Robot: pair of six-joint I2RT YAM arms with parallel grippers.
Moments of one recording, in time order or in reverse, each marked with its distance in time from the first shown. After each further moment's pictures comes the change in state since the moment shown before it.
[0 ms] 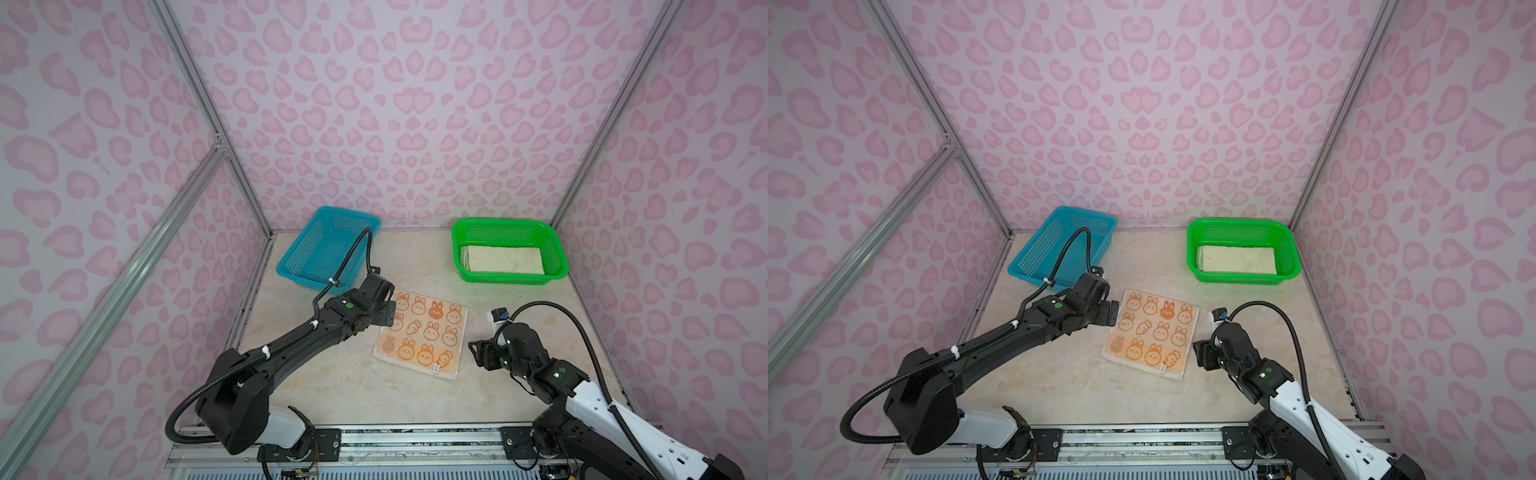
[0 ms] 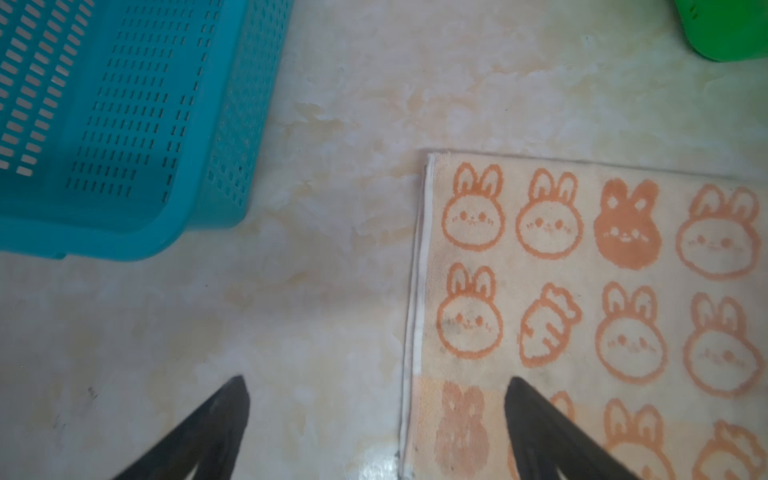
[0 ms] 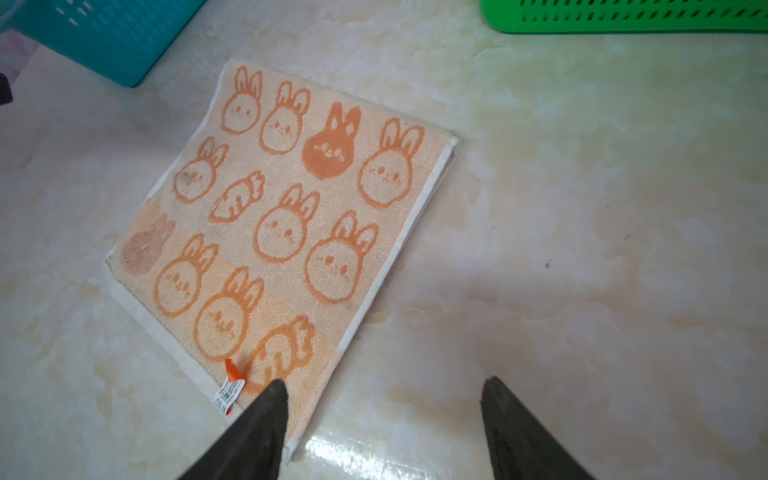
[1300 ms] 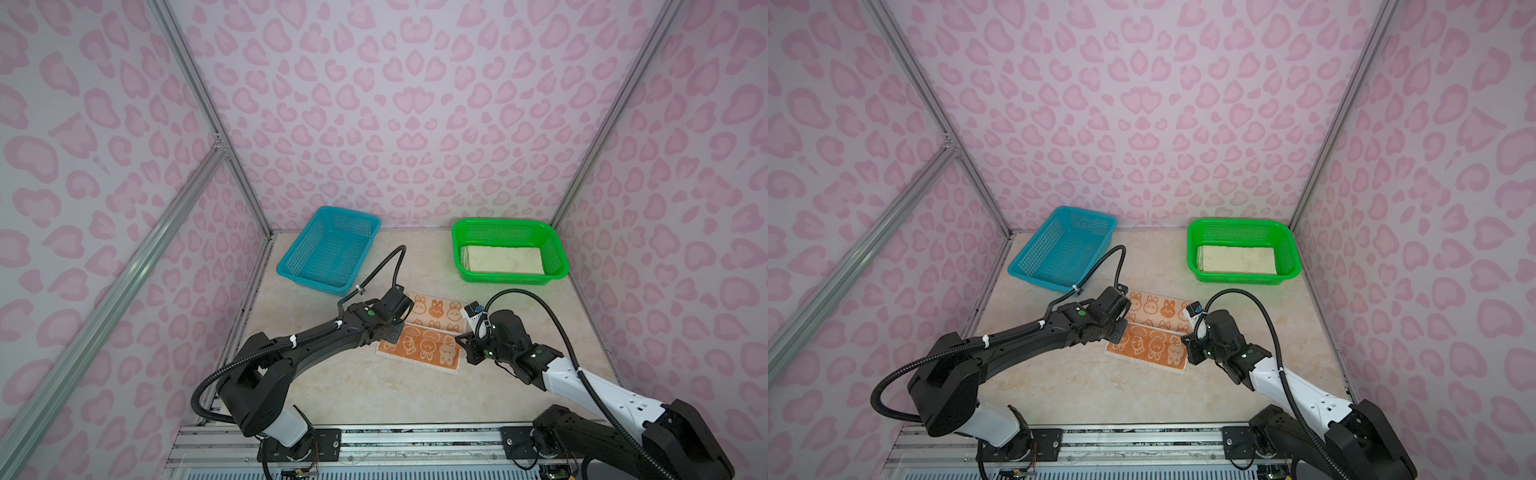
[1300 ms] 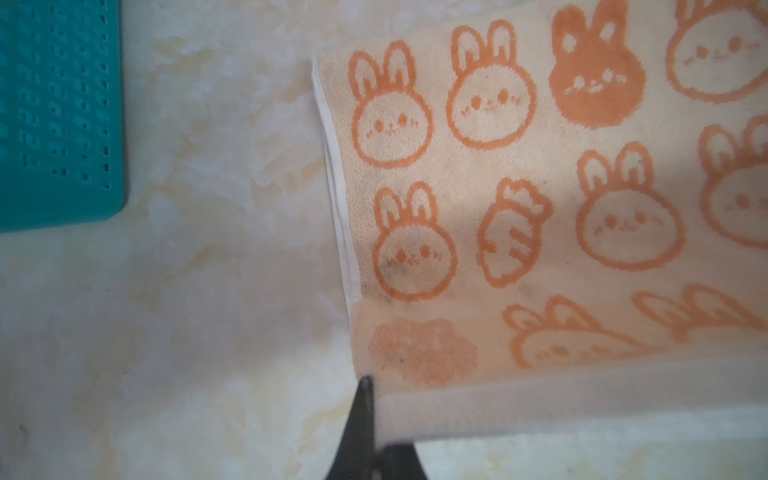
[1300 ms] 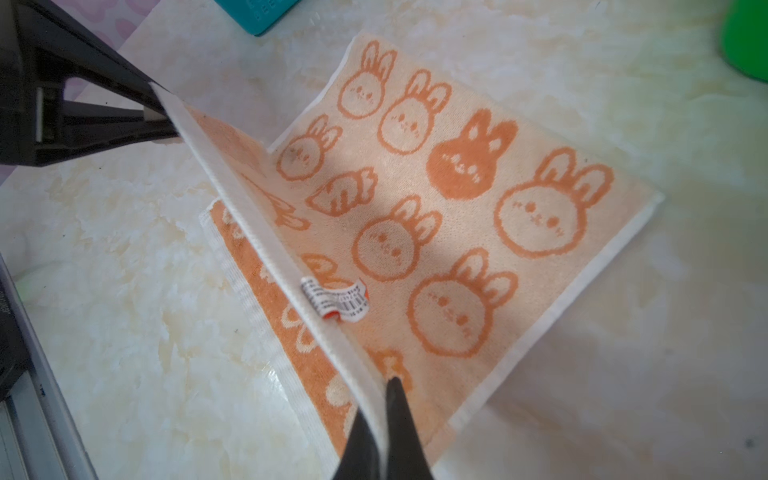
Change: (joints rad) left arm -0.138 0.088 -0.032 -0.028 0.027 0.056; right arm -0.016 0.269 0.018 0.274 -0.285 -0.208
